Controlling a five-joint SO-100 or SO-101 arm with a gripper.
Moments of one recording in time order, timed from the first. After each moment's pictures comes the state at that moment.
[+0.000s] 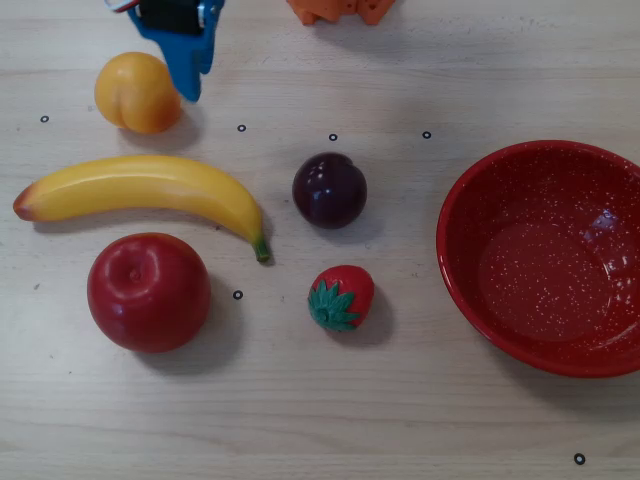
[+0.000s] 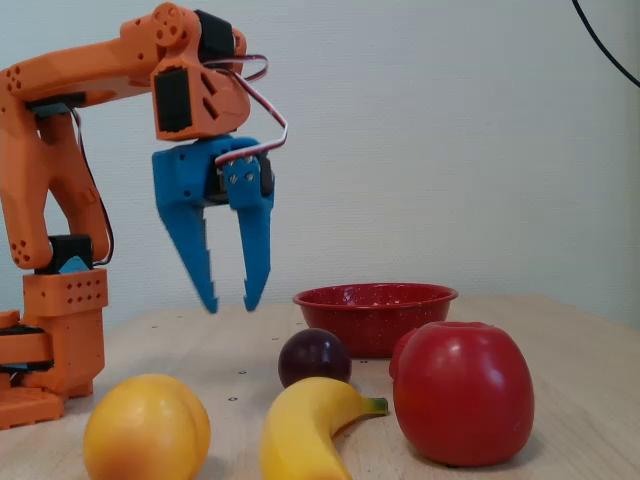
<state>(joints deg) -31.0 96.6 92.5 89.4 29.0</state>
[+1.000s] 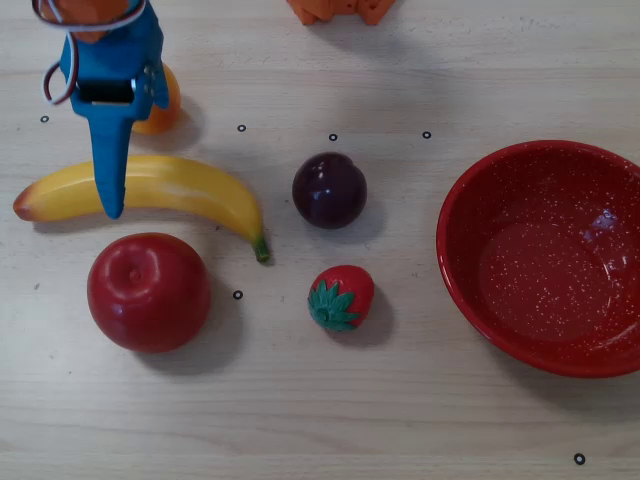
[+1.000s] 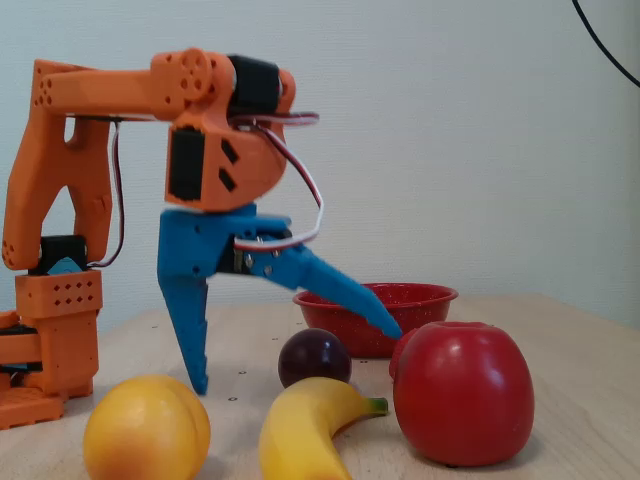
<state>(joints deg) -39.6 66.8 72.4 93.2 41.4</state>
